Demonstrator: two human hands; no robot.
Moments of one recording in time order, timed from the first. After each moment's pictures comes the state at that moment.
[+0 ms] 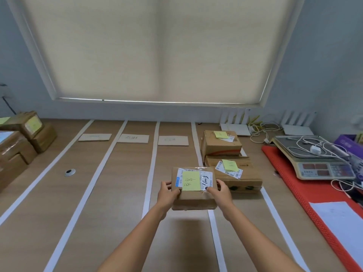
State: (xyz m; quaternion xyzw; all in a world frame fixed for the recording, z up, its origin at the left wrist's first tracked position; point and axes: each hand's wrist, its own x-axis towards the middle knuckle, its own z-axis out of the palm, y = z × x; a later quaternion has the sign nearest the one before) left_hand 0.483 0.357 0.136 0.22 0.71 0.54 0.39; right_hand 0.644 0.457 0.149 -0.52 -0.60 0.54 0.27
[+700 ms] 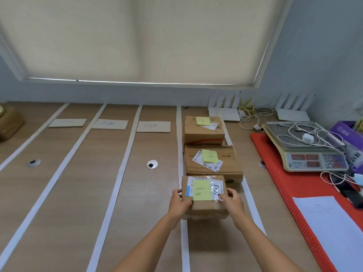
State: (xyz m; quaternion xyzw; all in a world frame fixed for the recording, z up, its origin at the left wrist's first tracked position) left_hand 0.608 0.469 0.065 0.21 0.73 0.46 0.46; right_hand 0.765 0.569 0.076 -0.60 -0.54 0.55 0.24
